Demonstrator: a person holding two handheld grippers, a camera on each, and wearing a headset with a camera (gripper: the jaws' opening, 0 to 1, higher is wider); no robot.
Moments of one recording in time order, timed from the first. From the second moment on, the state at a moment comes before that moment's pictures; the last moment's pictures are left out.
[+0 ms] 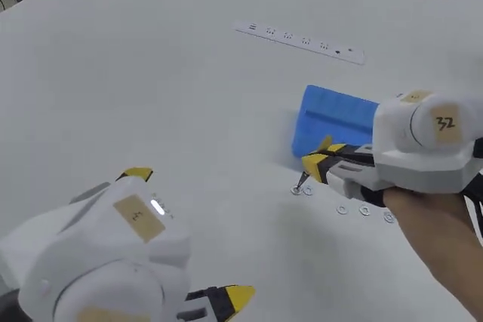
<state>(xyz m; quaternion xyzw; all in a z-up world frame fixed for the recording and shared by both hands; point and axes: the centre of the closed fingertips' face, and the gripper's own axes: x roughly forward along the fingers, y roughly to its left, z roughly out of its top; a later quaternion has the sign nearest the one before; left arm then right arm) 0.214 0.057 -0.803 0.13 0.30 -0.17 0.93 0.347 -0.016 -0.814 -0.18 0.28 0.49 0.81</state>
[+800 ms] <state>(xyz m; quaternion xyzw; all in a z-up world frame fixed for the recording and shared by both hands) 0.214 0.055 -0.798 0.12 0.29 -0.17 0.93 0.393 -0.020 -0.749 -0.15 0.23 0.43 0.86</state>
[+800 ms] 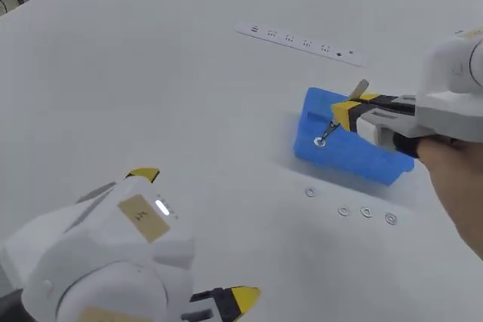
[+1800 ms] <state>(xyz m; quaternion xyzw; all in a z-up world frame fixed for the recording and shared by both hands) 0.213 0.058 -0.800 0.12 0.29 -0.17 0.93 0.431 -0.018 -0.808 -0.13 0.25 0.39 0.88</state>
